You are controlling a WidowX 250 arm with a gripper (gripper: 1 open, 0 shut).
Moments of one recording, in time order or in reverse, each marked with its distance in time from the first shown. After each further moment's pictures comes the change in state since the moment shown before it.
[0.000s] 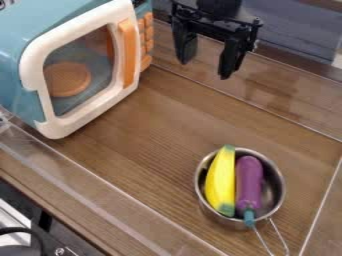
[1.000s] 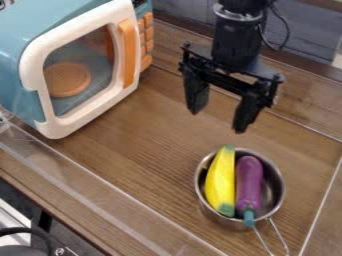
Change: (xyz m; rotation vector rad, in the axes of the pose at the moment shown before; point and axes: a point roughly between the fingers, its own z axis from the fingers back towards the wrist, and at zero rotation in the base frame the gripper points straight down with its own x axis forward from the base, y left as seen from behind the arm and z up) arm -0.044 -0.056 -0.021 -0.016 0.046 -0.067
